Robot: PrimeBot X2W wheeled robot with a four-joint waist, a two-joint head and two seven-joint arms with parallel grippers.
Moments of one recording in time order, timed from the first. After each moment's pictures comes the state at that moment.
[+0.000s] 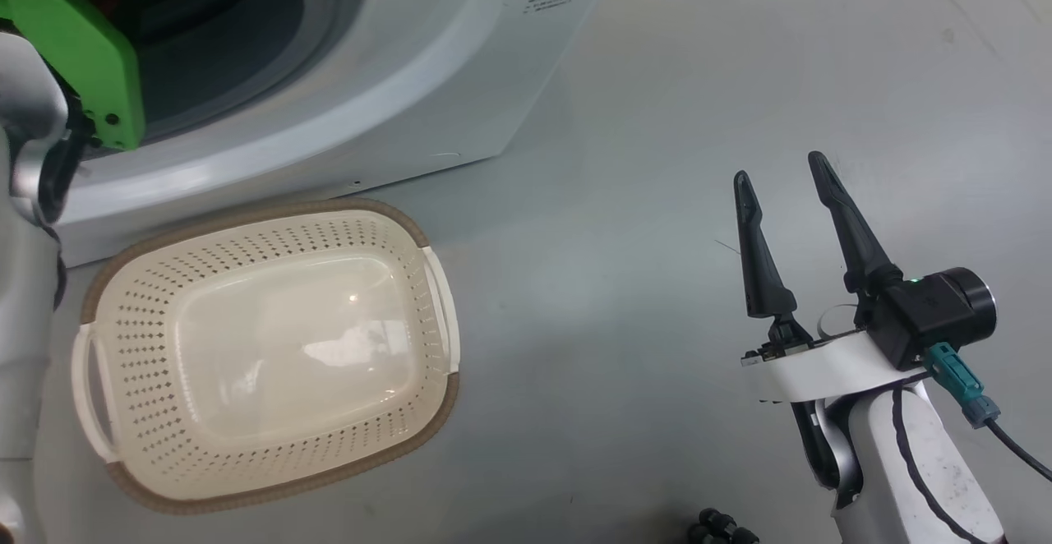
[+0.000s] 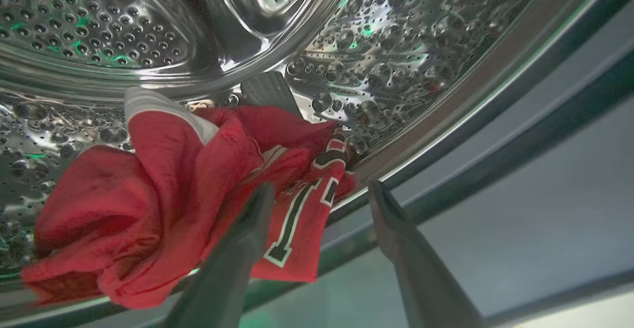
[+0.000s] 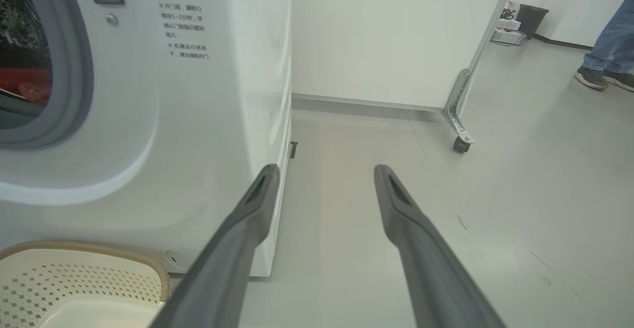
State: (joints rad) left arm -0.92 0.30 -0.23 0.51 -0.32 -0.10 0.39; right arm -0.18 -0.05 0.22 0.00 0.16 0.00 -0.26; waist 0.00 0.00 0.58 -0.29
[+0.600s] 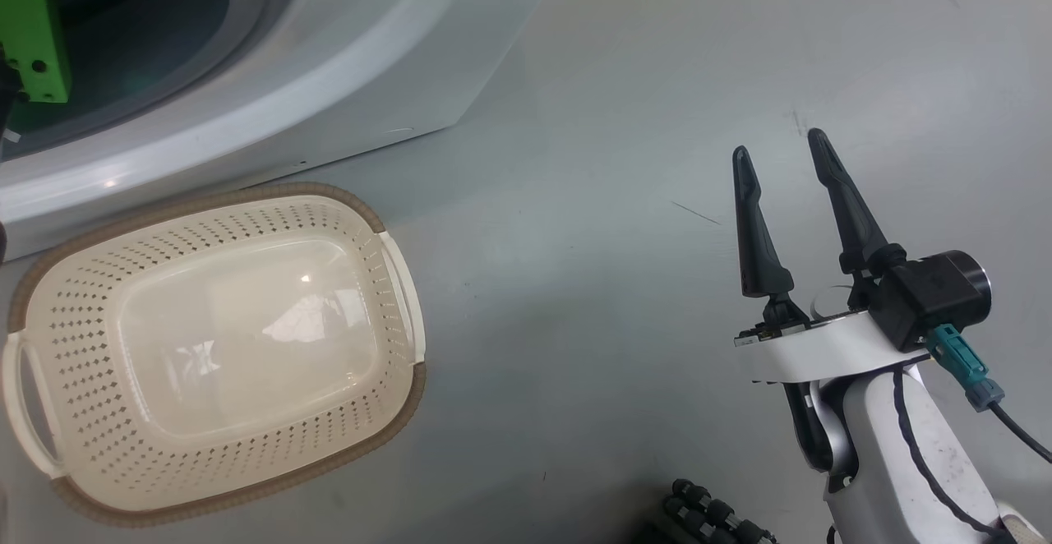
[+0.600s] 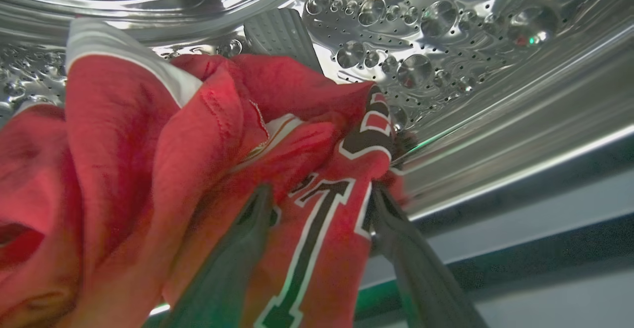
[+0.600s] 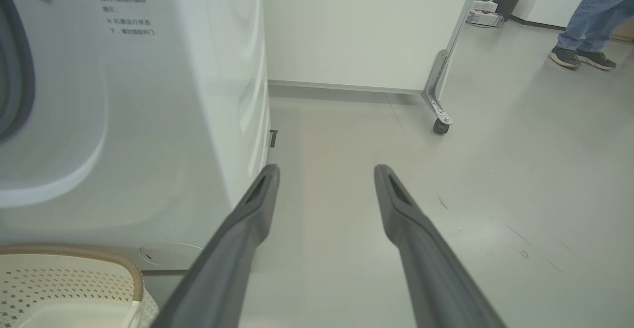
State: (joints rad) left arm -1.05 0.33 -0.23 0.67 -0.28 -0.07 0.46; right arm -0.22 -0.04 0.24 0.00 0.21 -0.03 -0.26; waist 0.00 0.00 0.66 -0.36
